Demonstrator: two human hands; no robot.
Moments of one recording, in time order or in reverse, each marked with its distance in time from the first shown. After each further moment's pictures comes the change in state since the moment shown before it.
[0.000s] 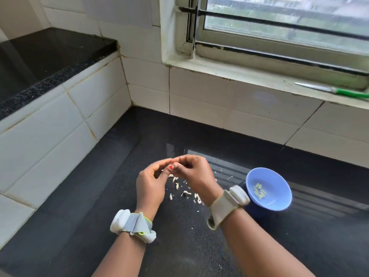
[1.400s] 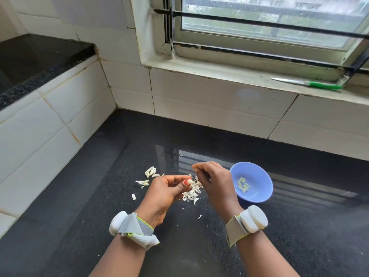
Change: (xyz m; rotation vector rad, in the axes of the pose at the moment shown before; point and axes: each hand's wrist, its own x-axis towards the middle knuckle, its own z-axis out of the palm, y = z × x) left_hand -0.034 0.036 0.042 -0.376 -0.411 -0.505; right_hand -0.051 0.026 -0.077 -0.597 0.354 -0.433
